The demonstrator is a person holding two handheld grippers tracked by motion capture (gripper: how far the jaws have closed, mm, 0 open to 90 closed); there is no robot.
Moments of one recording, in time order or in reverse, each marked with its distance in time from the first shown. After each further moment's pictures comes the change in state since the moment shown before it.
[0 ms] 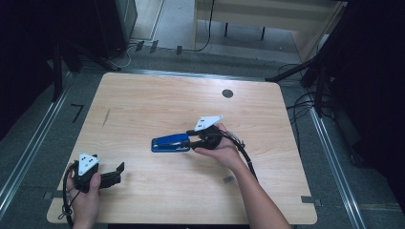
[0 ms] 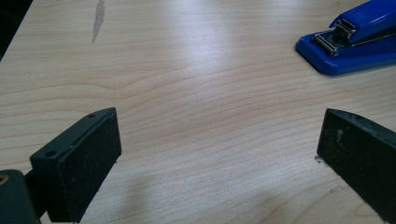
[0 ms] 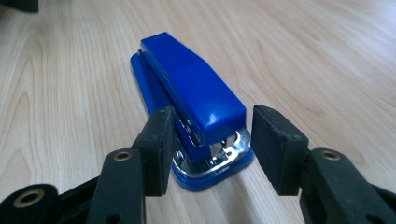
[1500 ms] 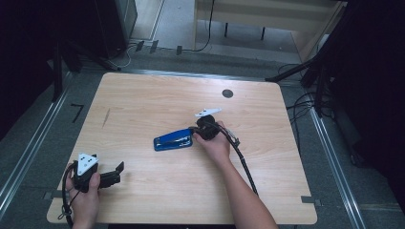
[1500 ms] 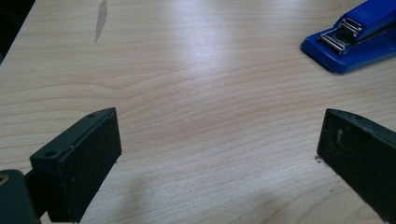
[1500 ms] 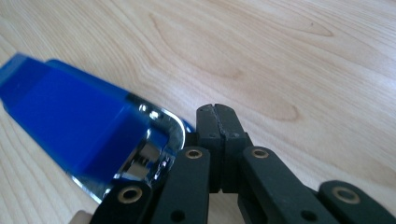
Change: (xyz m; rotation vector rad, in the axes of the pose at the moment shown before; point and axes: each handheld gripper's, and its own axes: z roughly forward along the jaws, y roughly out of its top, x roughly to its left) left arm 0.002 0.000 0.000 -0.005 0.001 -0.007; right arm -0.034 -0.005 0.026 0.060 -0.216 0.375
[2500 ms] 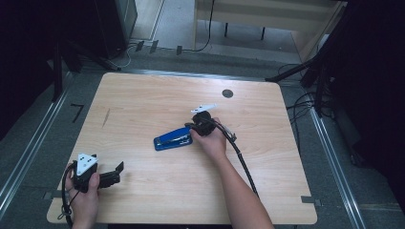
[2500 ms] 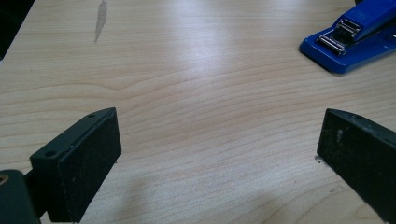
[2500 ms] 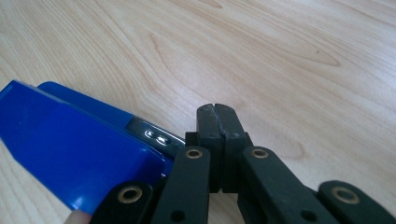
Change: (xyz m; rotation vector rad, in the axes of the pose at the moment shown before) left arm 0.000 0.000 0.000 -0.005 -0.005 -0.008; right arm 0.004 0.013 0.009 -0.009 -0.014 -0.024
